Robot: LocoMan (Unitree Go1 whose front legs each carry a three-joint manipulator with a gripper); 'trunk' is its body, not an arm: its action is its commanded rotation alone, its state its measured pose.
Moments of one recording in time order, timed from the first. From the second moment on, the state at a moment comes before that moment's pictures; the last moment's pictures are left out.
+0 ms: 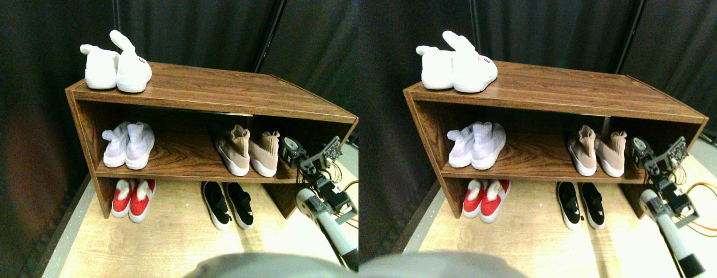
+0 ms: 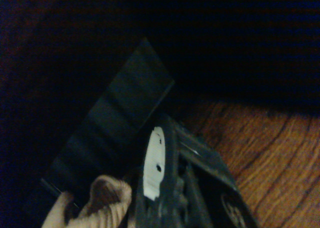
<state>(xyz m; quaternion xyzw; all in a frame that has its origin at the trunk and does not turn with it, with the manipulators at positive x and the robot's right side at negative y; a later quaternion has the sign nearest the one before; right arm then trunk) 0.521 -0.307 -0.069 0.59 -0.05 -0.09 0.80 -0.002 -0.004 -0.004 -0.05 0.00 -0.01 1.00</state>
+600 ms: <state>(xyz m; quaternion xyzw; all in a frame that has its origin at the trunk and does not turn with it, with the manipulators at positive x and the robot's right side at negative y) 0.532 -0.284 -0.091 0.60 -0.02 -0.10 0.80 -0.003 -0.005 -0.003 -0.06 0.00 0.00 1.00</state>
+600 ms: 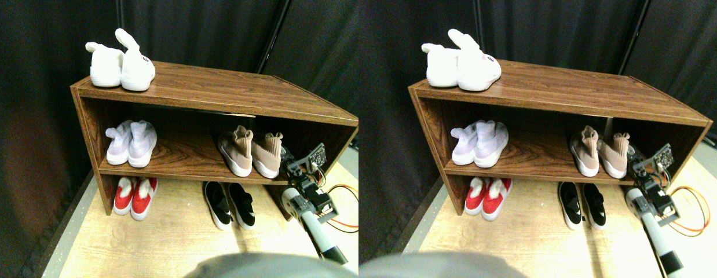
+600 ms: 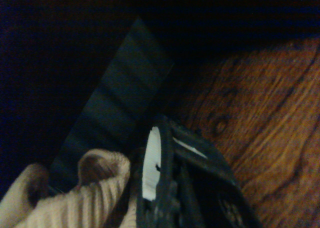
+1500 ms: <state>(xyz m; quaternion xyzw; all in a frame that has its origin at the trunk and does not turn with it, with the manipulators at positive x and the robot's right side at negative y) 0.528 -0.269 -0.092 0.59 -0.01 -0.08 0.80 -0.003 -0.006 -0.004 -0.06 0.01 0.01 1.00</state>
